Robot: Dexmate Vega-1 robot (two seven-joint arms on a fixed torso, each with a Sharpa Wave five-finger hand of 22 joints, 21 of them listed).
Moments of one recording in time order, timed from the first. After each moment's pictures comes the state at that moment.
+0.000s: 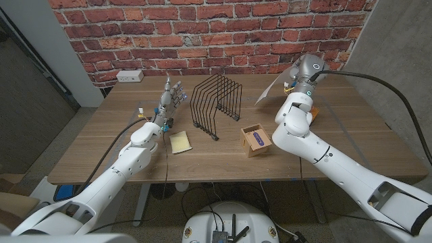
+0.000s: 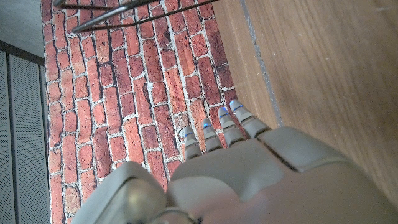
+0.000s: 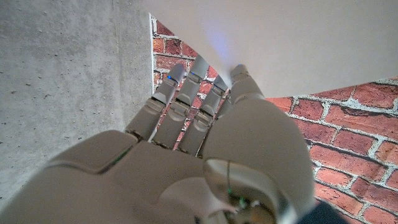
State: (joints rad) left arm 0.84 0.51 0.37 -1.30 -0.65 -0.29 -0.03; left_hand 0.00 0.05 -0.07 0.14 0.29 0.09 -0.20 0.19 0.20 0.09 -0.12 0.21 0.19 0.18 -0.04 0.18 0.18 0.19 0.01 0.21 0.19; right arm -0.68 -0.53 -0.75 -1.99 -0.73 -1.29 -0.46; right_hand 0.97 0.11 0.22 -0.15 0.18 0.96 -0.20 0.41 0.20 1.06 -0.20 0.21 0.40 1.02 -0.16 0.24 0.54 0.69 -0.07 0.24 0.19
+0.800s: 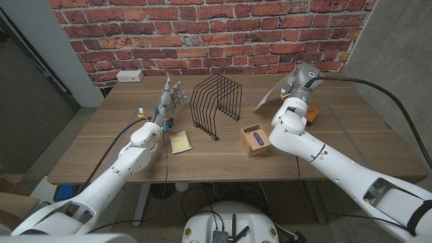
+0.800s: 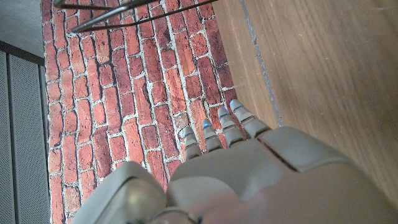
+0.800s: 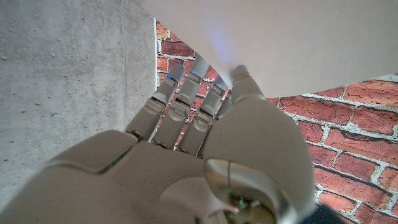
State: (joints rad) left arm 0.84 0.51 0.37 -1.30 -0.65 -0.29 -0.03; left_hand 0.00 0.05 -0.07 0.14 0.29 0.09 -0.20 0.19 0.20 0.09 -0.12 0.21 0.19 0.18 -0.04 0.18 0.18 0.19 0.01 0.21 0.19; right arm -0.65 -0.52 -0.79 -1.94 -0.59 -1.32 -0.56; right_hand 0.97 0.11 0.22 -0.15 0.18 0.96 -0.20 0.40 0.20 1.06 -0.20 0.21 0.40 1.02 -0.16 0.24 0.54 0.69 -0.07 0.24 0.19
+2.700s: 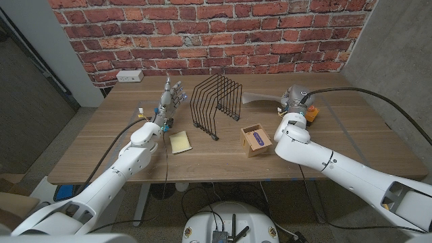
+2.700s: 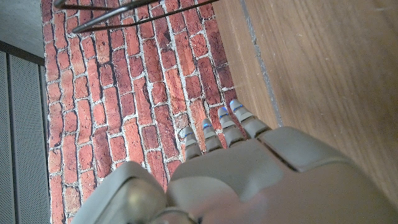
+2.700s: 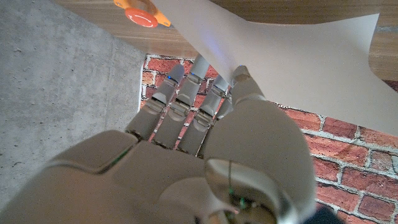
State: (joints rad) left arm 0.84 0.51 0.37 -1.30 -0.65 -0.29 -0.03; left_hand 0.00 0.05 -0.07 0.14 0.29 0.09 -0.20 0.19 0.20 0.09 -0.12 0.21 0.19 0.18 -0.04 0.18 0.18 0.19 0.01 0.21 0.19; right arm -0.65 -0.66 -0.90 -1.99 -0.33 -1.32 -0.55; right_hand 0.96 0.11 0.23 -0.15 0.18 0.96 -0.20 0.39 0.20 1.05 -0.20 0.21 0.39 1.00 -0.16 0.23 0.54 0.69 -0.07 0.23 0.19
